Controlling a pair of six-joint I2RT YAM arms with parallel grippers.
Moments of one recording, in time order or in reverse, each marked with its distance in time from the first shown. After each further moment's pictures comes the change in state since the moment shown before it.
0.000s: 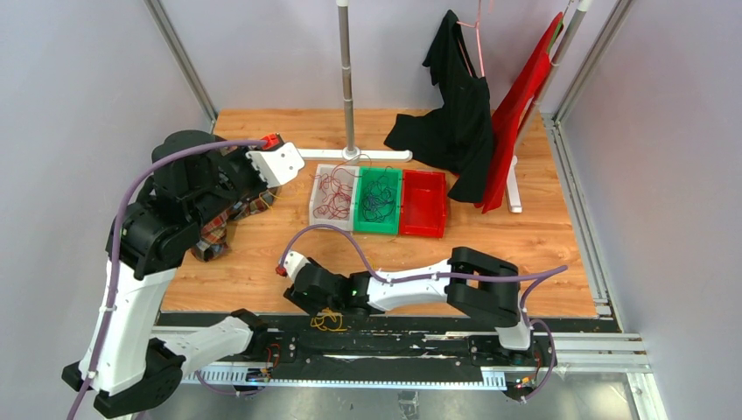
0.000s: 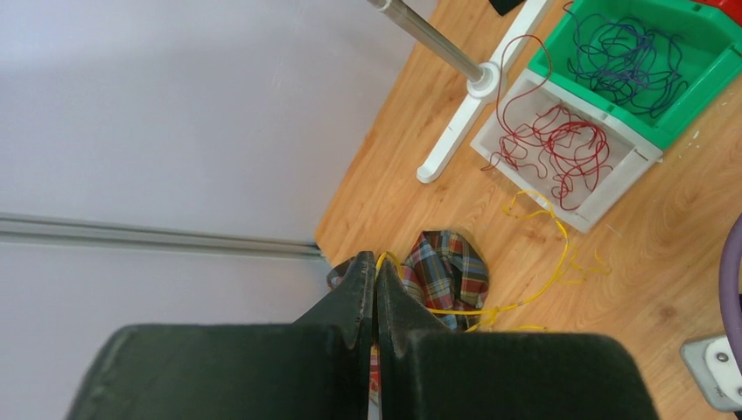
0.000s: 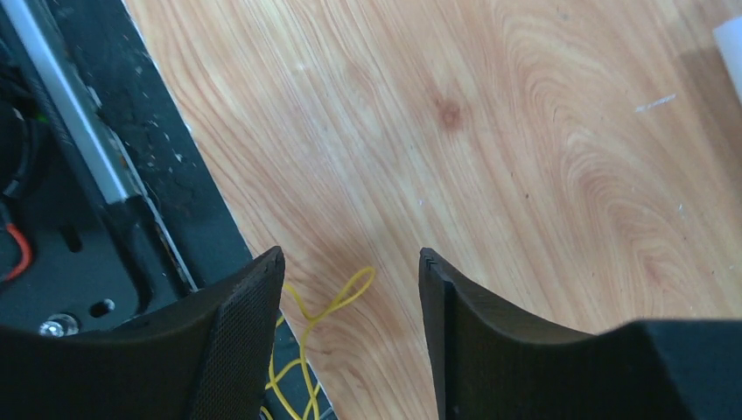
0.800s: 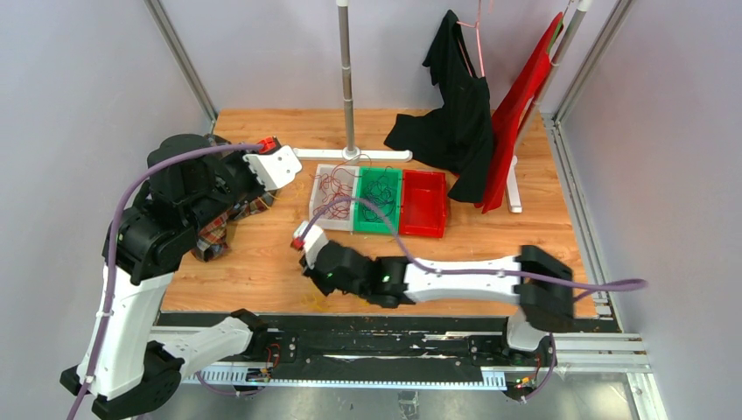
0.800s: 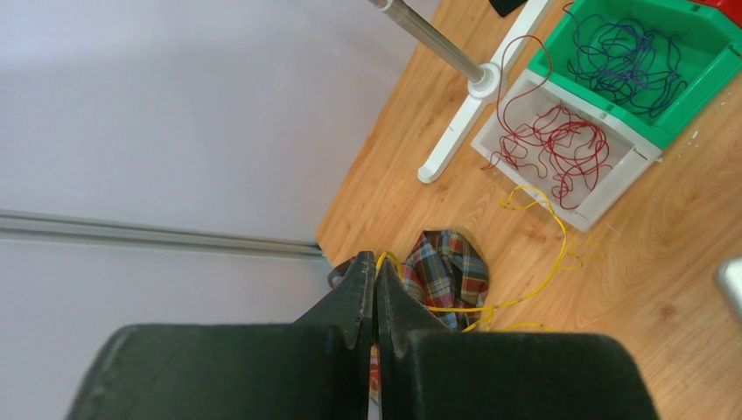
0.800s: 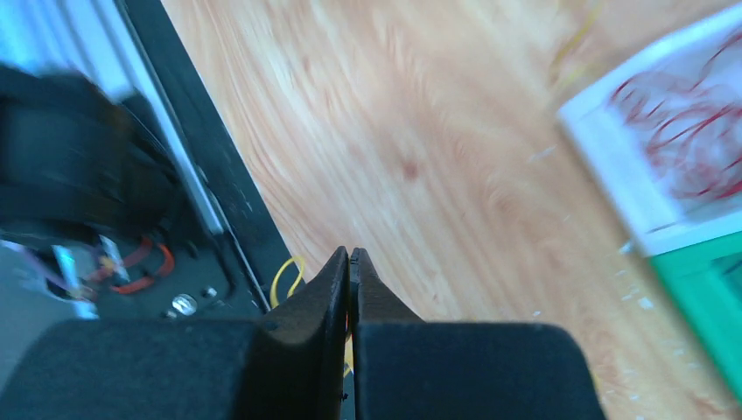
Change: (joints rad) left arm 0.000 -0.023 -0.010 0.000 0.003 0.002; right arm -0.017 -0.220 -0.048 -0.071 0.005 0.046
